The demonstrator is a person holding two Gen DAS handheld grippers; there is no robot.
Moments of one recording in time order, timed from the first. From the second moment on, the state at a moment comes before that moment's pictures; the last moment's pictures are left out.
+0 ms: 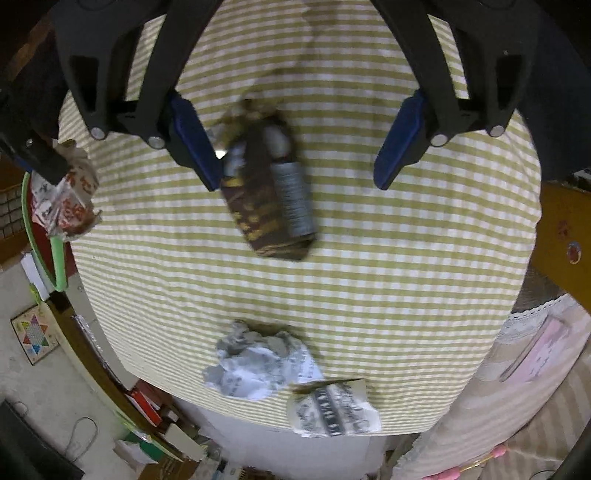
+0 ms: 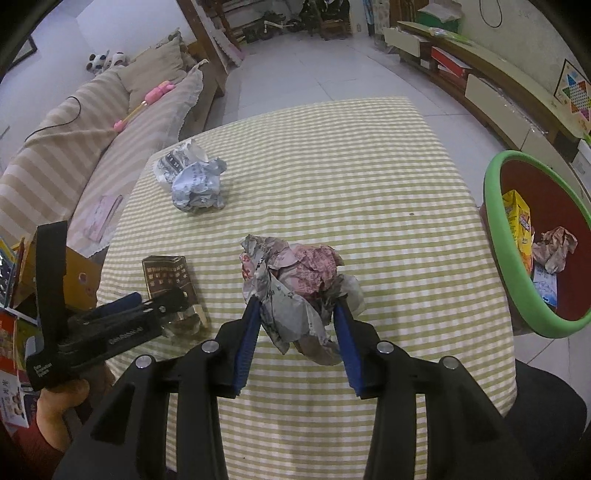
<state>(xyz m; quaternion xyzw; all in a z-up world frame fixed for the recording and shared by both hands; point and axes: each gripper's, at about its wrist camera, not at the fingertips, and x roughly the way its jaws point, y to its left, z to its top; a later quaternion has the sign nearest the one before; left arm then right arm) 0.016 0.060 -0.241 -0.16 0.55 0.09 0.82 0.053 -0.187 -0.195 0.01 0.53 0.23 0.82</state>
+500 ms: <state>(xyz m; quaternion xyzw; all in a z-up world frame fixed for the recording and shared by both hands) 0.024 0.041 -0.230 -0.17 0.54 0.04 0.82 0.047 -0.204 -0.192 0.01 0.52 0.21 0.83</state>
